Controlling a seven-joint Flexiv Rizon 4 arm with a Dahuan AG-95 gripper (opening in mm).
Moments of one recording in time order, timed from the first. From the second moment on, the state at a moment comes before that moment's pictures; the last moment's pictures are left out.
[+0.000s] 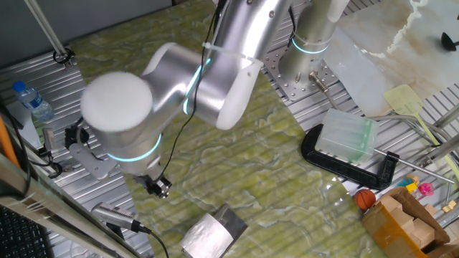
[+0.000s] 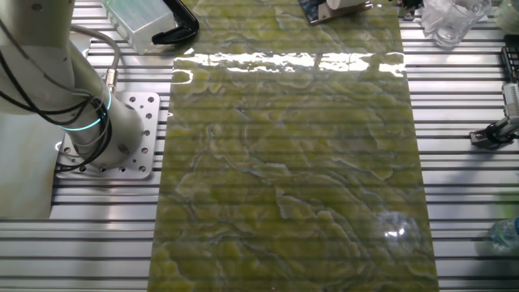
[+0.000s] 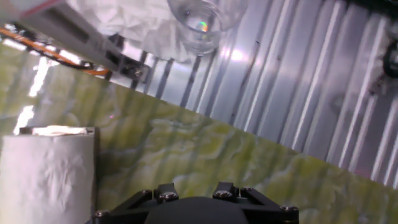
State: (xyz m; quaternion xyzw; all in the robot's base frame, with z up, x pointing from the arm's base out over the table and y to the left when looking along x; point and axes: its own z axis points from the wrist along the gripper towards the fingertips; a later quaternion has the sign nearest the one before) arm 0.661 0.235 0.172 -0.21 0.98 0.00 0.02
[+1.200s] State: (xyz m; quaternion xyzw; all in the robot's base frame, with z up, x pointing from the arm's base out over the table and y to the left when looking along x) arm 0.592 0.336 0.191 -0.14 0.99 0.00 0.00
